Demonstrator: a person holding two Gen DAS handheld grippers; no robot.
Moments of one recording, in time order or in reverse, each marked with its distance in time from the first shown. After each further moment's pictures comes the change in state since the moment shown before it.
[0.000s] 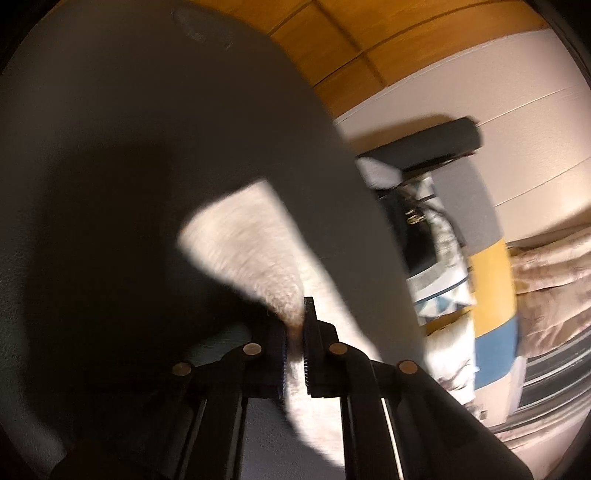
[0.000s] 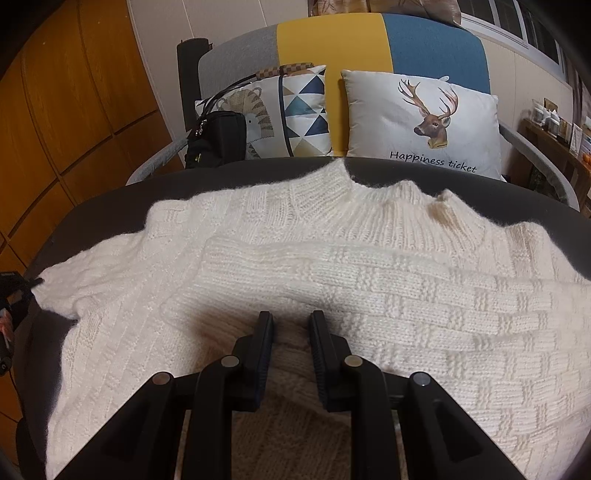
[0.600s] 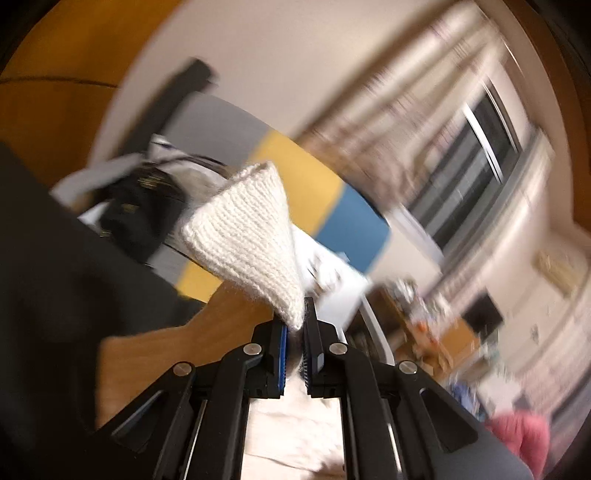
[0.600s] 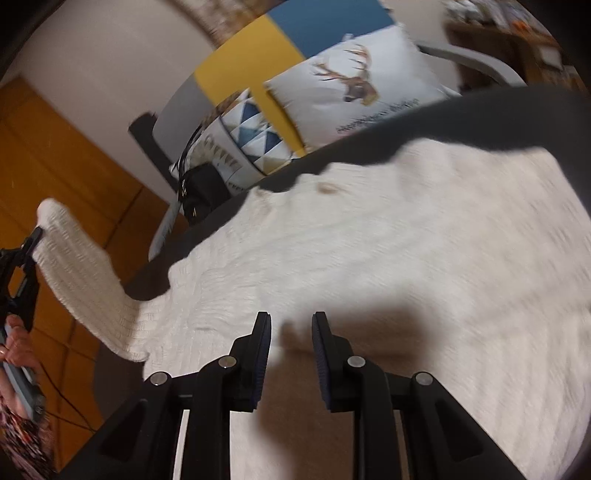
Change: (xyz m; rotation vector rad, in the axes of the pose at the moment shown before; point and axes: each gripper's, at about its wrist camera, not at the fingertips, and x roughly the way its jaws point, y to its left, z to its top) left arm -0.050 -0.314 -0.205 0.692 0.160 -0.493; right arm -0.092 -0.103 -0.039 0.463 -0.012 0.185
